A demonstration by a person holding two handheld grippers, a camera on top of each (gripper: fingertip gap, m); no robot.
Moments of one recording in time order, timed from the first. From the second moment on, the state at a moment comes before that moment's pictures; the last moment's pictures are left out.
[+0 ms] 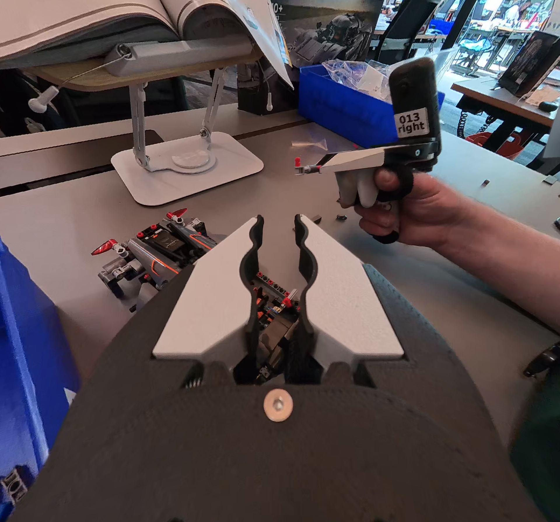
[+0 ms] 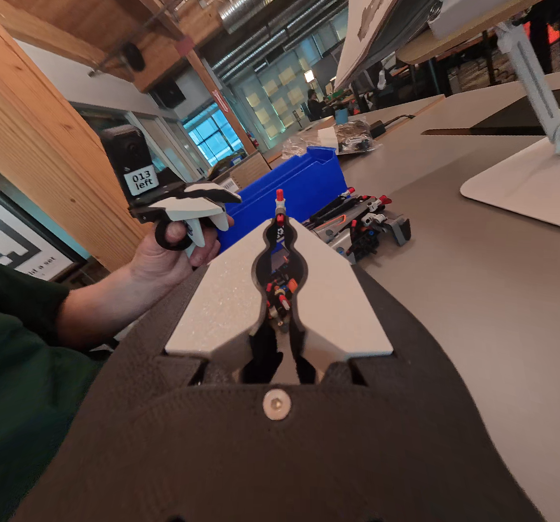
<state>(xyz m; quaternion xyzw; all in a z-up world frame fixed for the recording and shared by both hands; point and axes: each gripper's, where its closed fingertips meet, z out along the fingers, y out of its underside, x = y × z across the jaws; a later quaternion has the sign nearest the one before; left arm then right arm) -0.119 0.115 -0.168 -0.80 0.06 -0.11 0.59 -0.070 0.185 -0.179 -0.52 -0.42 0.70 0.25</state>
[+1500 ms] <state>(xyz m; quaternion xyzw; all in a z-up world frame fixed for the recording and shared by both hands) -0.132 0.116 -0.188 -0.82 0.07 -0.05 0.57 -0.074 0.185 -0.187 -0.54 -0.44 0.67 0.27</state>
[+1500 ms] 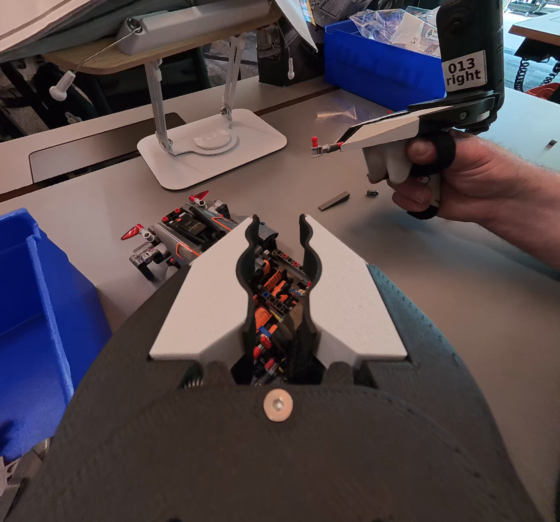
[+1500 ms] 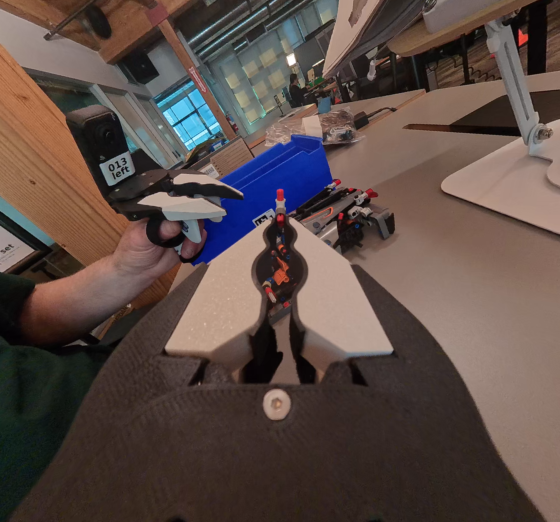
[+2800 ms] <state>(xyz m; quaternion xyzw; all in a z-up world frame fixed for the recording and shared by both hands) -0.065 0.145 -0.153 -0.75 0.10 -0.24 0.60 -0.057 0.139 -0.143 -0.39 -0.41 0.81 0.15</state>
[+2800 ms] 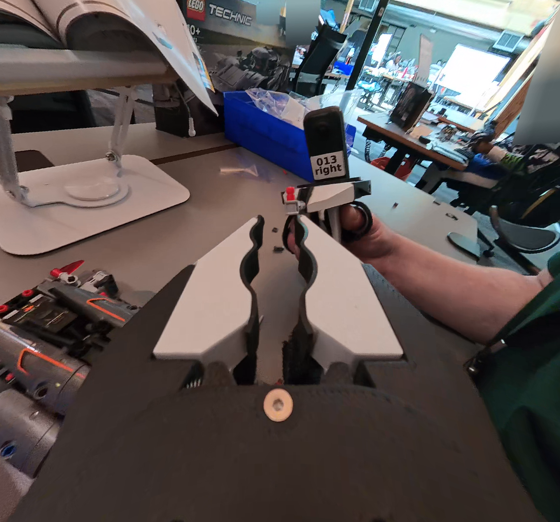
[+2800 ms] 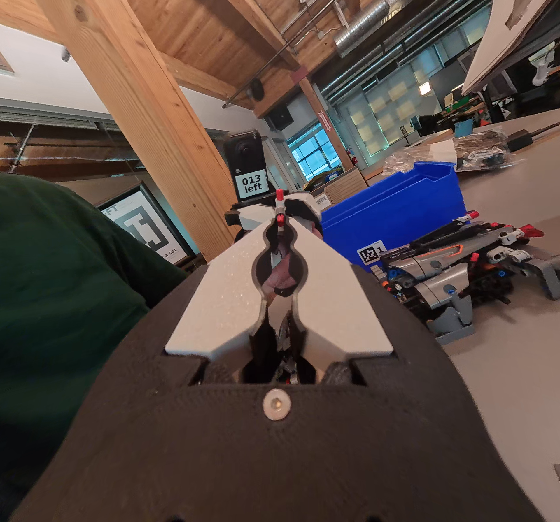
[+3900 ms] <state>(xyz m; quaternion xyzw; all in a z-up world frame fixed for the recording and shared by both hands) -0.086 0.142 -0.136 -0.78 0.16 -0.22 0.57 -0.056 0.176 -0.142 -0.42 -0.32 0.83 0.16</state>
